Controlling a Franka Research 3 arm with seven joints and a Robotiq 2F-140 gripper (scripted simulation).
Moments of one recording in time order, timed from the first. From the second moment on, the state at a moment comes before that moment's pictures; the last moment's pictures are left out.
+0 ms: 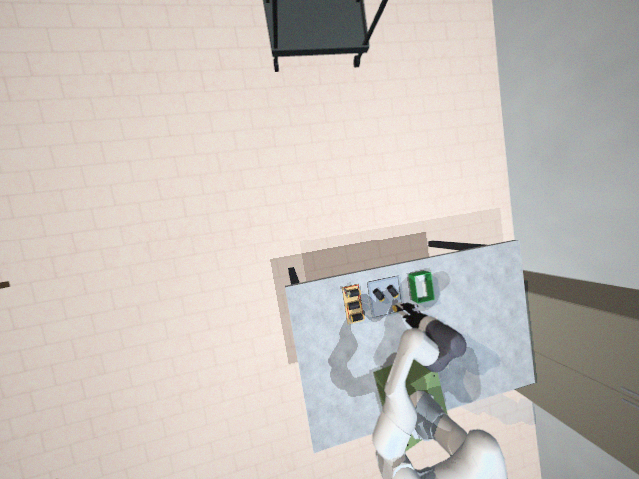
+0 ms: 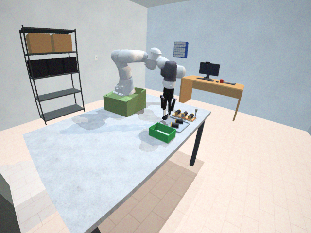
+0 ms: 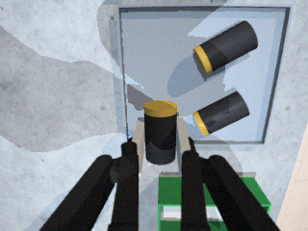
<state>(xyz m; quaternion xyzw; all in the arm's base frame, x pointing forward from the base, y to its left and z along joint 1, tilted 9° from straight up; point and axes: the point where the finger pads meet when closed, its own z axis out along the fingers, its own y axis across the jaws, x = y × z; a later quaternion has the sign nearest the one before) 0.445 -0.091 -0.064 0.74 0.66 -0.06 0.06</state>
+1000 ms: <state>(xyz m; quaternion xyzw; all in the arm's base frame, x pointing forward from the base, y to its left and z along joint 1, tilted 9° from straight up) 0.443 -0.093 -0.086 0.74 0.66 -0.06 0.06</state>
